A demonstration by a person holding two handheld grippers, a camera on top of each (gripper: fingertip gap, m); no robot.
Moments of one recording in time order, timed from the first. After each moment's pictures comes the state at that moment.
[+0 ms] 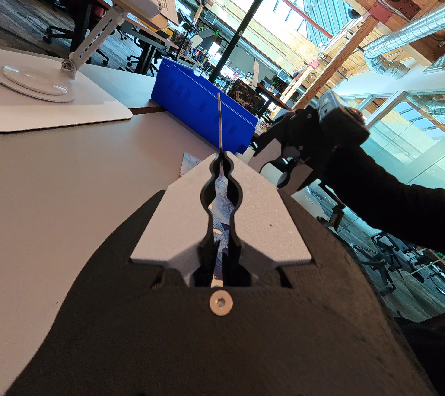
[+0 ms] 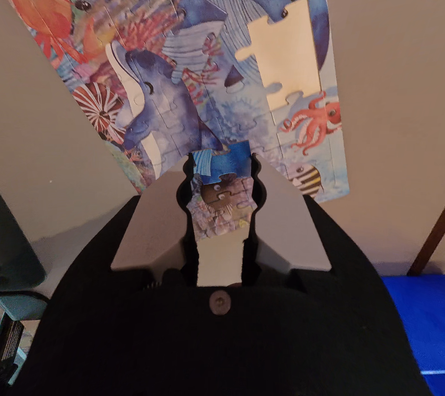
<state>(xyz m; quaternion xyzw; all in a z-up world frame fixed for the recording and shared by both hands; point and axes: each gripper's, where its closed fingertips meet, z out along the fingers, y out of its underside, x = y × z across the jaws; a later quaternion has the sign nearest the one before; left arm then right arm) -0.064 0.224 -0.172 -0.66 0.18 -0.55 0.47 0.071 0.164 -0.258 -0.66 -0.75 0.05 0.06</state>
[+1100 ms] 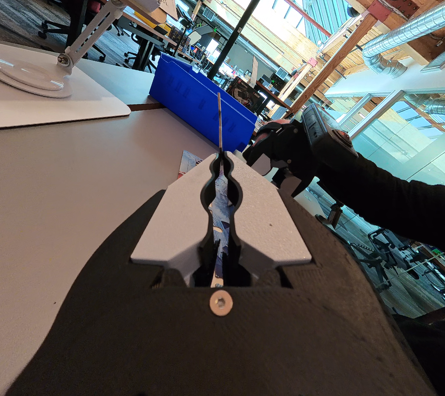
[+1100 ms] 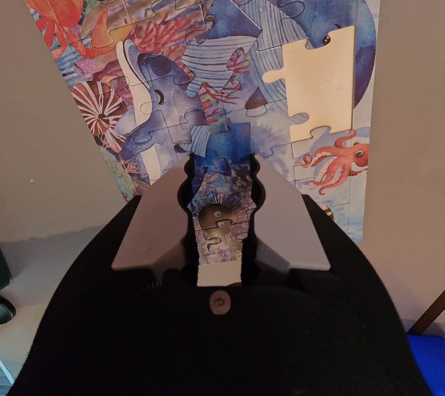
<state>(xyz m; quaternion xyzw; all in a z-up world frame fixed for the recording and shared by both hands) -0.062 0.224 -0.175 -0.67 0.19 -0.55 0.46 0.060 0.154 -0.286 -0.61 -0.79 0.08 0.05</state>
